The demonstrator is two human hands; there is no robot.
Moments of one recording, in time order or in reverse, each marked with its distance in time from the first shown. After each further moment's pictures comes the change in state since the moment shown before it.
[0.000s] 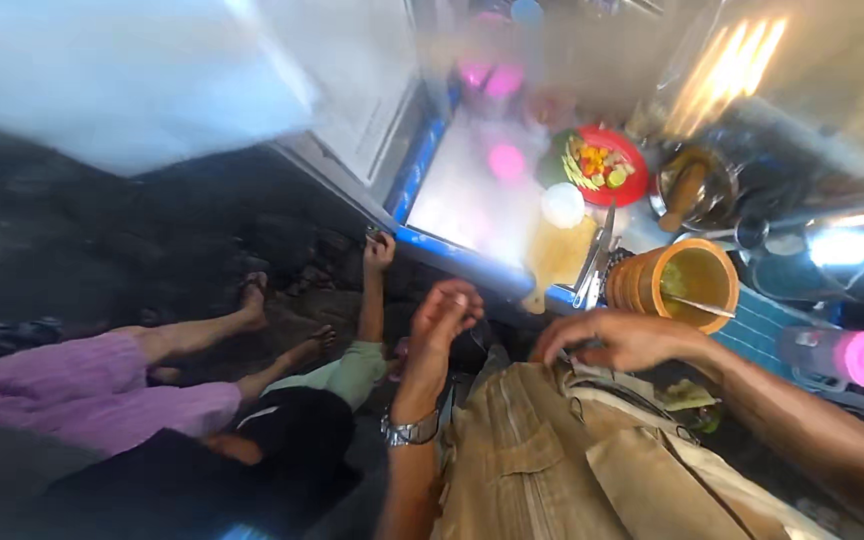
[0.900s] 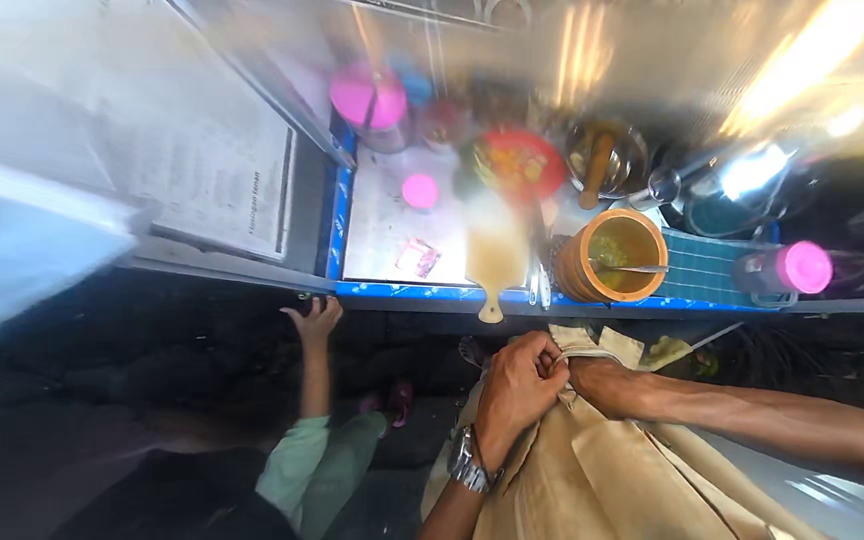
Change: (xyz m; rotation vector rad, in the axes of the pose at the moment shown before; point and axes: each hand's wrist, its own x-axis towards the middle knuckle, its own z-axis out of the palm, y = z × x) left_hand -0.032 0.014 0.138 0.768 -0.505 0.097; right_hand -0.048 -0.042 0.071 -0.180 -0.063 0.879
